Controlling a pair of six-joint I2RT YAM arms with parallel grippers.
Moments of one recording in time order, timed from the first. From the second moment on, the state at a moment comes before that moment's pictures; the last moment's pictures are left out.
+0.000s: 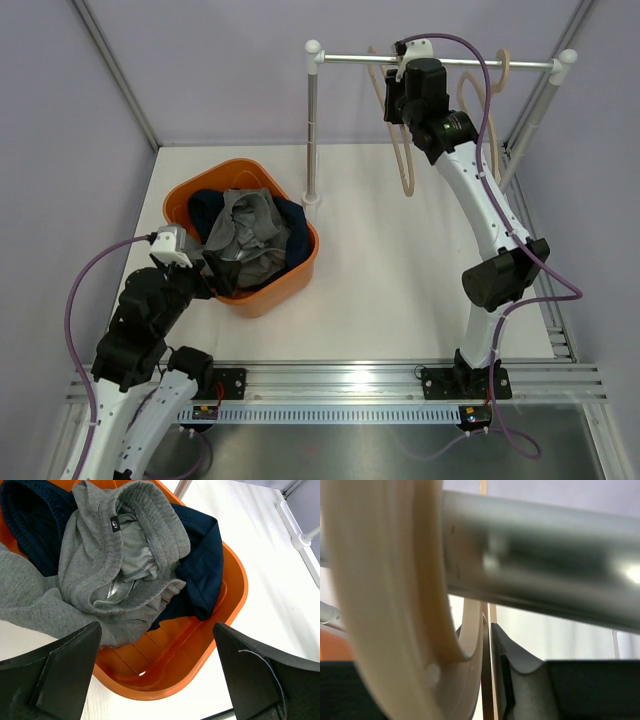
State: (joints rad) left arm -0.33 0.36 0.76 -0.69 0.00 -0.35; right arm 0.38 1.90 2.18 -0.57 0.22 0.09
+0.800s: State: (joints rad) left arm -0.33 0.36 0.76 -0.69 0.02 -0.35; right arm 0.38 1.37 1.81 -0.55 0.24 0.20
